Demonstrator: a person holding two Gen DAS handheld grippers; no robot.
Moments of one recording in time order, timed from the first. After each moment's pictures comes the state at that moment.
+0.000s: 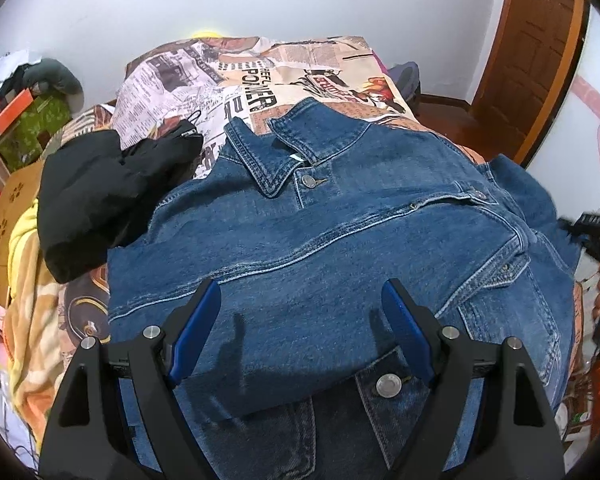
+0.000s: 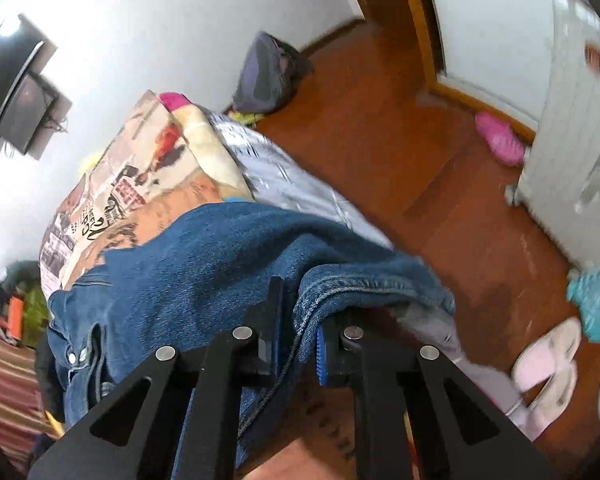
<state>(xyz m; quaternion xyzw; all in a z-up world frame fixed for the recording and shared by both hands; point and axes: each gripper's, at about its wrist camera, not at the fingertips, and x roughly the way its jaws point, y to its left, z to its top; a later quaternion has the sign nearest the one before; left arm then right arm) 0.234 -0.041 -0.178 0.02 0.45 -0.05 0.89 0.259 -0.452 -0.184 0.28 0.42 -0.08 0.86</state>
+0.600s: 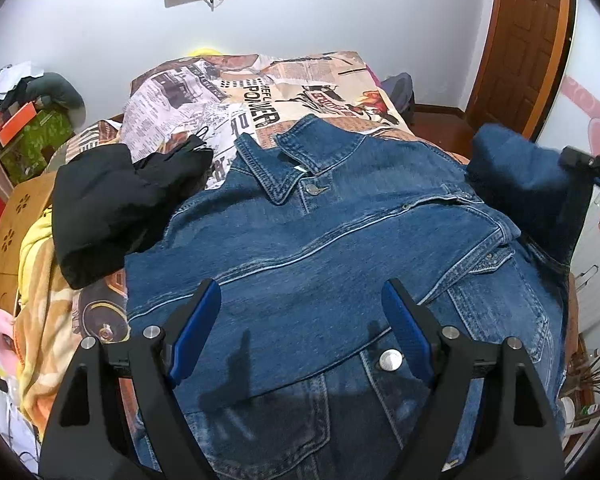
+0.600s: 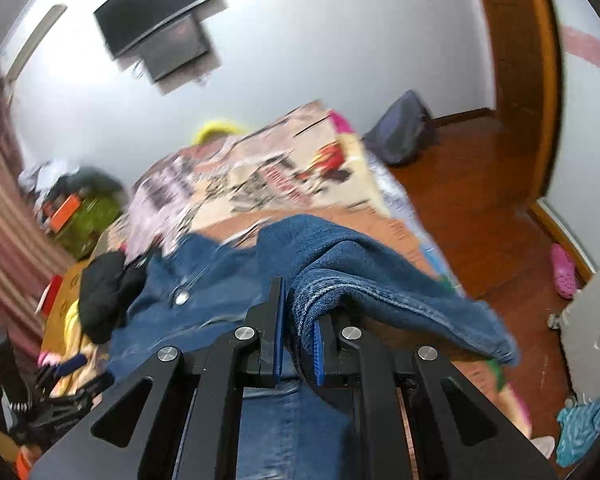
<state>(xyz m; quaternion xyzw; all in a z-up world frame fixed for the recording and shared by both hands) 0.209 -0.030 -0.161 0.02 0.42 -0.05 0.90 0.233 -0.311 -0.099 0.14 0.37 0.11 0.91</state>
